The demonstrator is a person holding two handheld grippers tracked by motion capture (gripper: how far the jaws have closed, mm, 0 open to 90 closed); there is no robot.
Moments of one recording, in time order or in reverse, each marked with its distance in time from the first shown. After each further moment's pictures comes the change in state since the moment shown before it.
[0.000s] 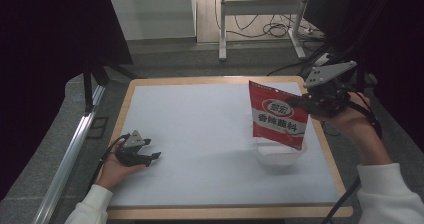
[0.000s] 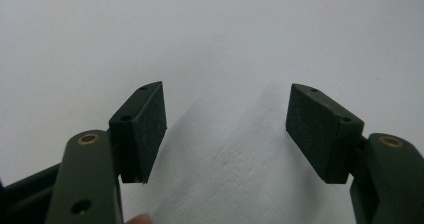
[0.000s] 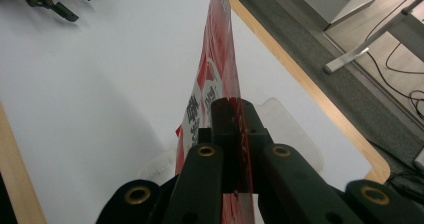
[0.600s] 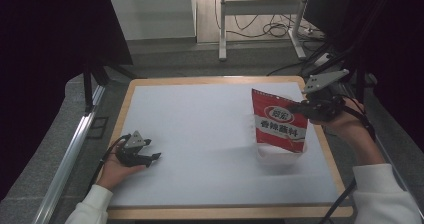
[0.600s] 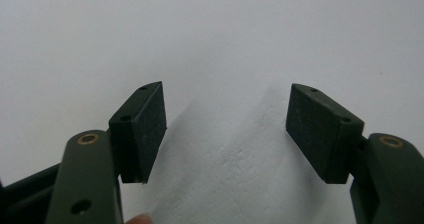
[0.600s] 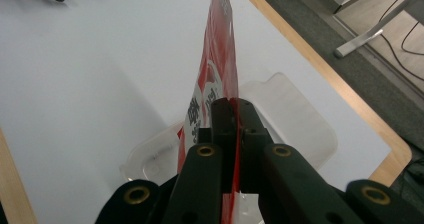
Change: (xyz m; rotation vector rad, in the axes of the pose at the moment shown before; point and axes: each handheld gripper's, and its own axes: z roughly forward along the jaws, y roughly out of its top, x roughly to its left) left arm -0.002 0.000 0.002 0.008 0.003 0.005; right arm -0.011 -0.028 0.028 0.035 0.030 0.039
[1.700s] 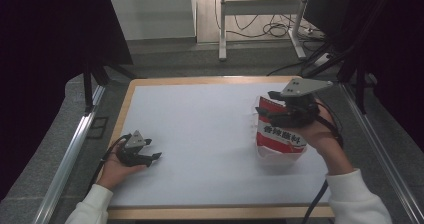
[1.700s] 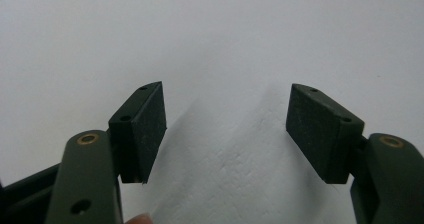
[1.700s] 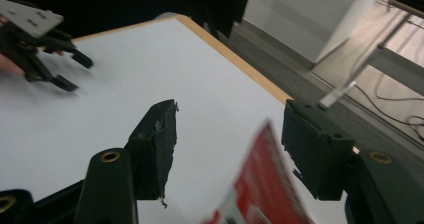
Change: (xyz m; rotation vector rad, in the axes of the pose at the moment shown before) left arm -0.001 0.002 0.000 -0.003 -0.001 0.011; right arm 0.057 0.036 0.019 -0.262 -0.071 0.054
